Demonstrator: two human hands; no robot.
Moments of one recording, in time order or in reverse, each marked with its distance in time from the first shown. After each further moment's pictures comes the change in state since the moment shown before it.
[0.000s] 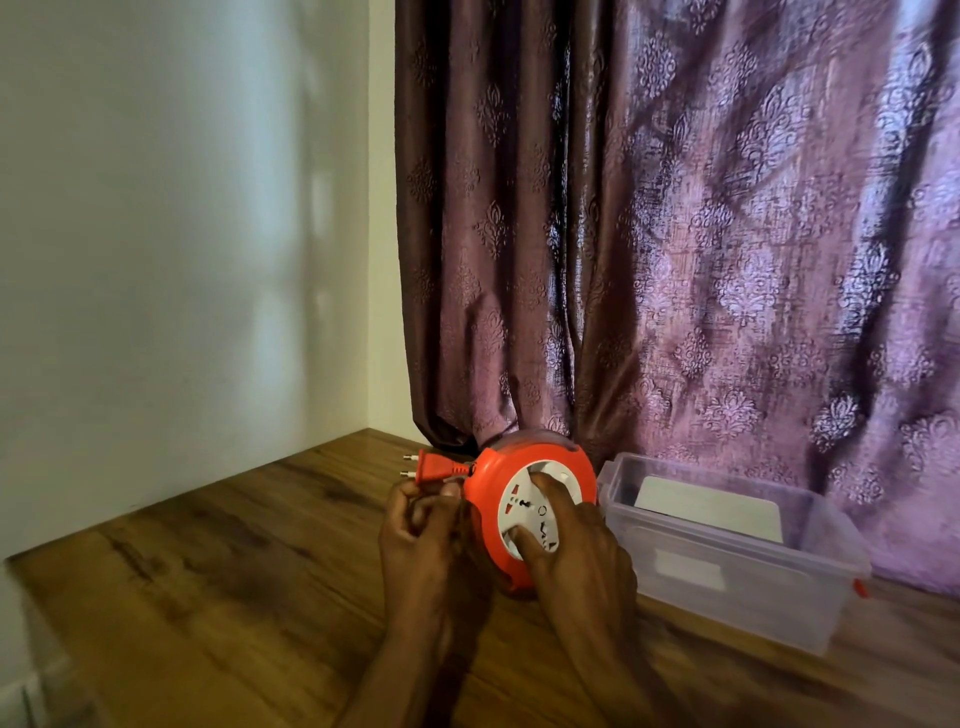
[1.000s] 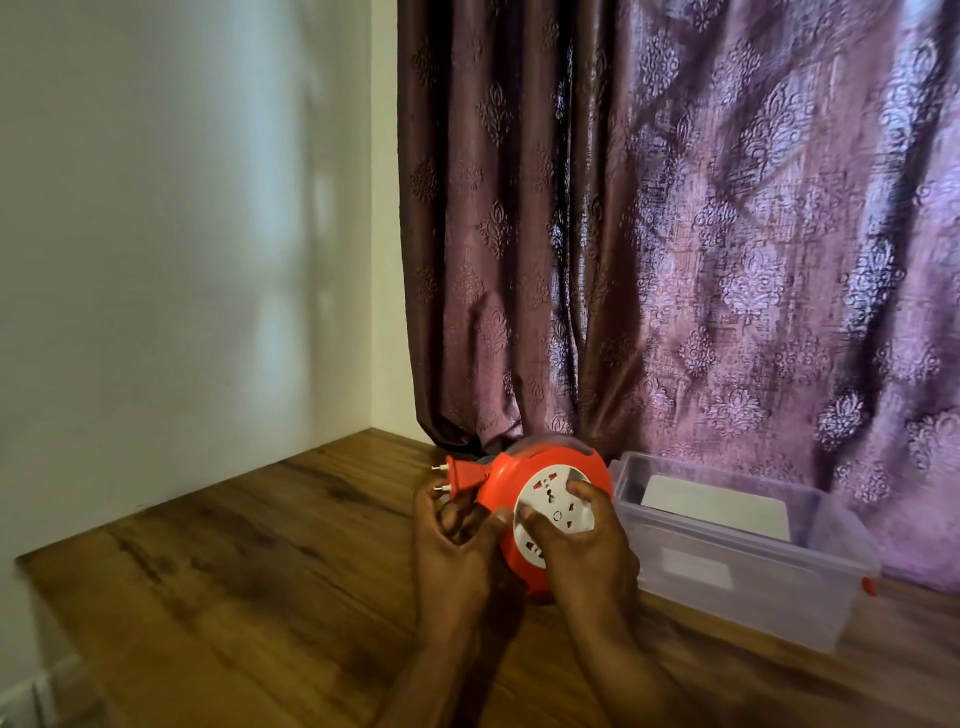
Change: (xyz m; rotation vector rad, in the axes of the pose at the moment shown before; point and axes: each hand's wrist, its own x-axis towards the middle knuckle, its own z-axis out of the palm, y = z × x) left_hand -0.005 -0.024 0.007 0.105 -0.081 -0.030; right_hand 0.004 -0.012 0.002 0.510 0.189 0.303
